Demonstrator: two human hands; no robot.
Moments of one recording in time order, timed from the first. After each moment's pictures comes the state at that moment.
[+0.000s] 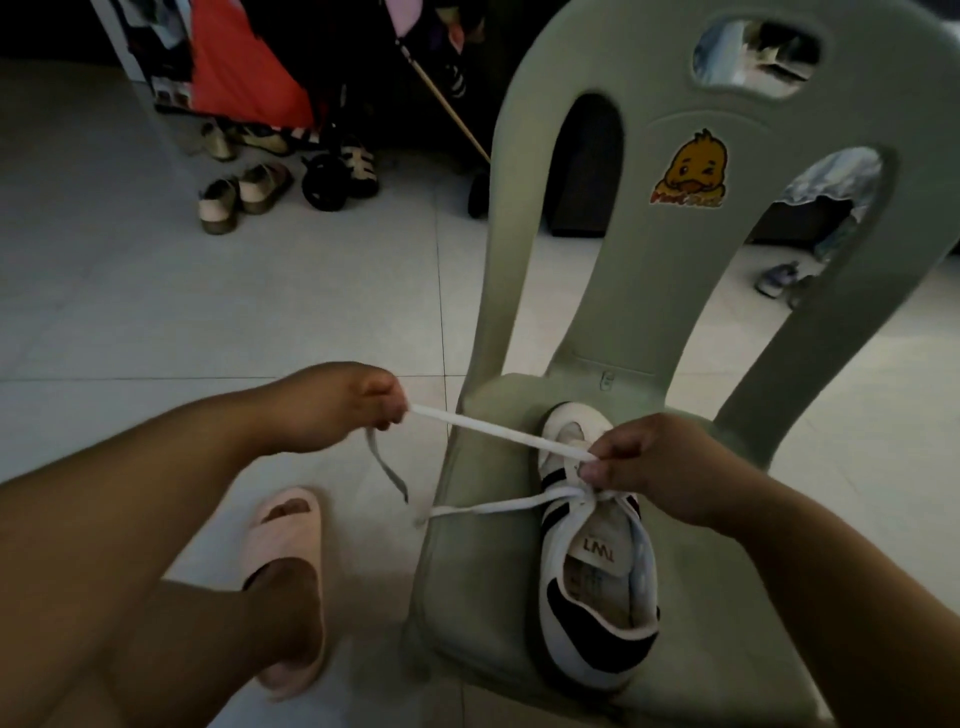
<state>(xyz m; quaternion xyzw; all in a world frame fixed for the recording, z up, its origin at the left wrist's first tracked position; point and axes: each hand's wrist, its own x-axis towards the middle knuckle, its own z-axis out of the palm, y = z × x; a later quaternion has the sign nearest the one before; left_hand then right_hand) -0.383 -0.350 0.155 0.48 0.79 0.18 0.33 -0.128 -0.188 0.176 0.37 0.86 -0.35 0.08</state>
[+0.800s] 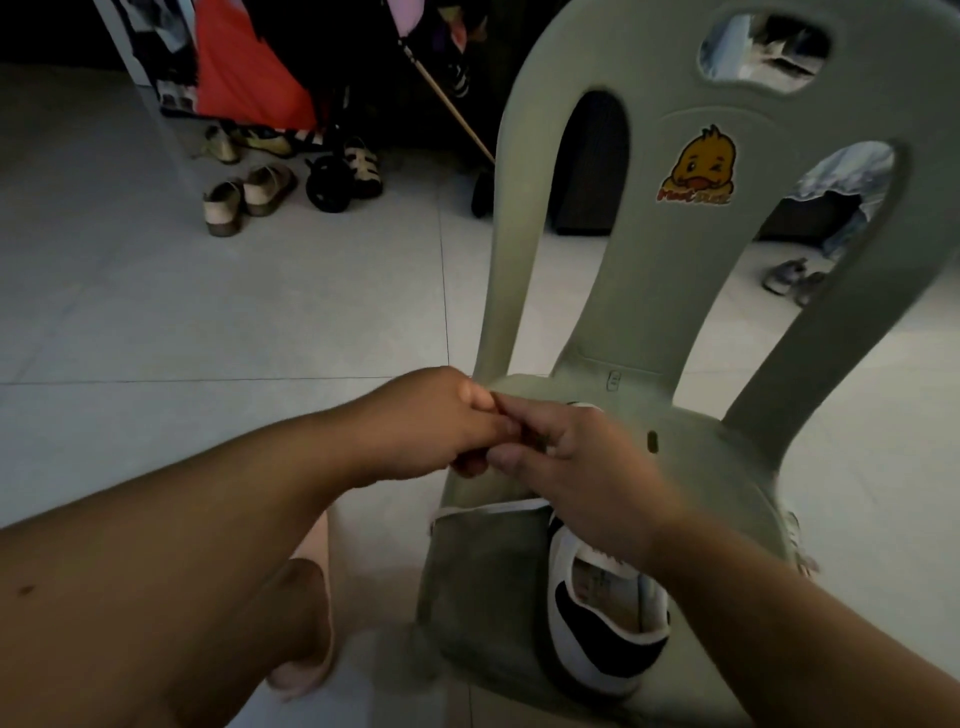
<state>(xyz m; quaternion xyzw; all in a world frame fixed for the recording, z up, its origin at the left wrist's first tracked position) -0.309 -0.327 0.193 0.47 0.75 0.26 0.39 -0.165 -0.248 0.182 0.25 0.87 -0.43 -0.05</state>
